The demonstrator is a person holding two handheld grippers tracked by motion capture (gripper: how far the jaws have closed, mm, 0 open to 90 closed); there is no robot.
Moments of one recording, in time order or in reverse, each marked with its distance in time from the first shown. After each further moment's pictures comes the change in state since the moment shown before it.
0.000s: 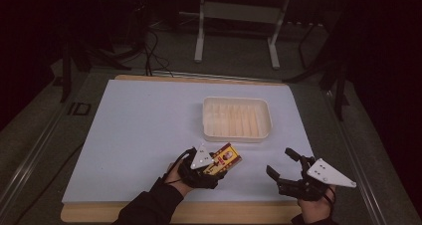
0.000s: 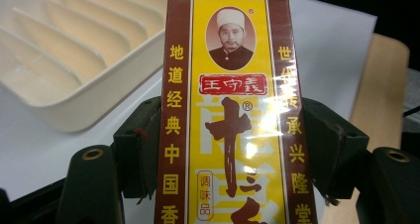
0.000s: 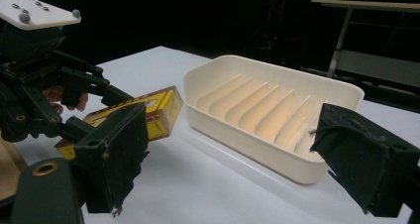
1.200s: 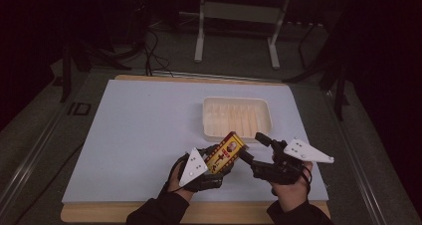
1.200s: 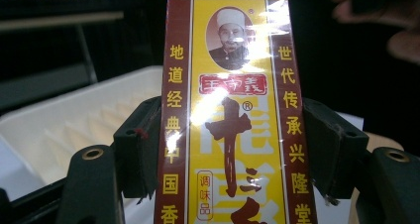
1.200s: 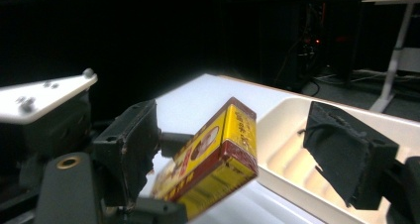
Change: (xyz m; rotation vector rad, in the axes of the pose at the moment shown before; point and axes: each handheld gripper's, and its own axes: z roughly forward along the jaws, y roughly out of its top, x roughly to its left) left arm -0.020 0.002 -0.015 -0.415 0.075 0.055; right arm 0.045 0.065 0.049 -0.027 0.136 0.126
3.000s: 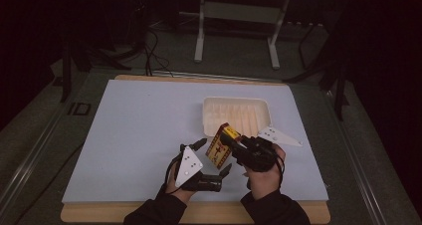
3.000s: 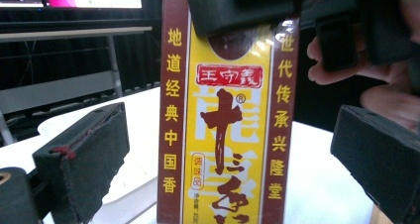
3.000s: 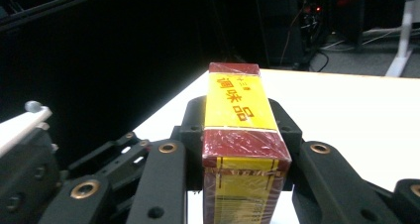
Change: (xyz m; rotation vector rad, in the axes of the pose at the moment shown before) left arm 0.001 0.009 -0.009 -0.035 0.117 -0.066; right arm 0.018 0.006 0.056 0.049 -0.031 0.172
